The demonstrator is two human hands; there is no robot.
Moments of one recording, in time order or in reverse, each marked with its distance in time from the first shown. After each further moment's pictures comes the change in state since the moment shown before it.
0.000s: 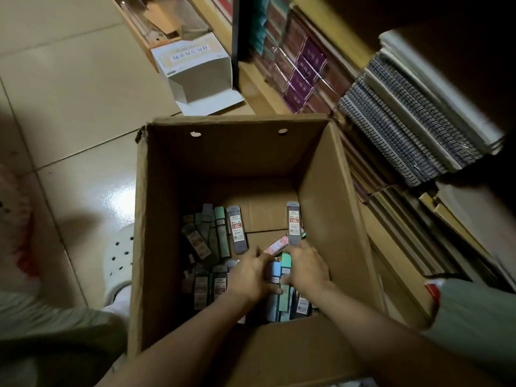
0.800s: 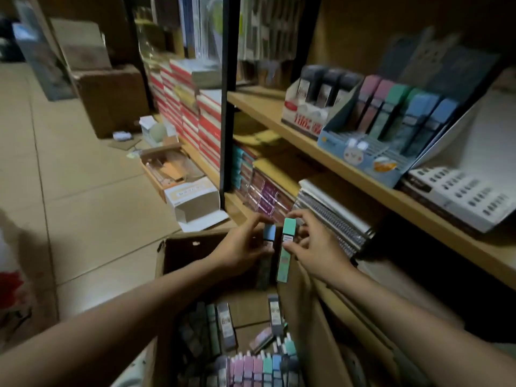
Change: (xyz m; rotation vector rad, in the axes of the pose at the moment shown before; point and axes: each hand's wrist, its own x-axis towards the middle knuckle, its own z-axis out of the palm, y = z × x) left_hand -0.038 0.140 -0.241 -0.293 0.175 0.602; right_hand -0.112 -0.029 -0.233 0.618 0.621 -0.402
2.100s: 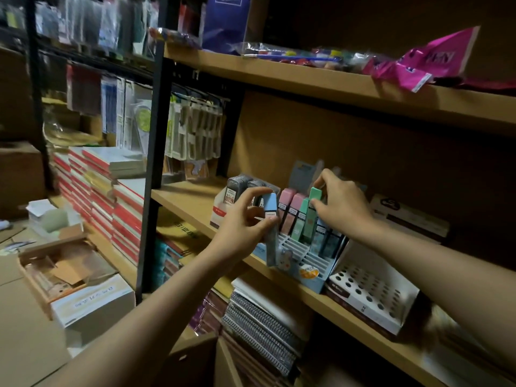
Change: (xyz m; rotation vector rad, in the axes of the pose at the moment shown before) left_hand 0.148 0.174 -0.042 -0.551 0.065 0.387; right_hand 0.105 -0.097 -0.226 -0.788 0.588 -0.027
